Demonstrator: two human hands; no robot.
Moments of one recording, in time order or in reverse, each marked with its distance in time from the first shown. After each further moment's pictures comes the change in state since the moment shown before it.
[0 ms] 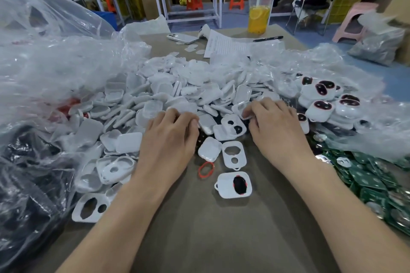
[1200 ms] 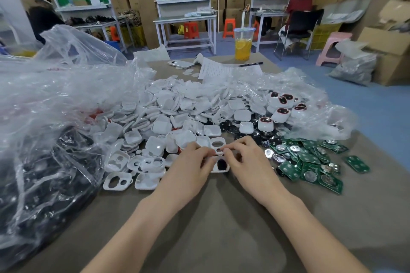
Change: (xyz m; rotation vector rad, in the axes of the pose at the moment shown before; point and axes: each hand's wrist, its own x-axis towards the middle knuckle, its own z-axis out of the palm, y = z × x) left_hand -0.065 0.049 -0.027 -0.294 -0.382 -0.009; right_hand -0.097 -0.021 -0.010 0.657 -0.002 0.060
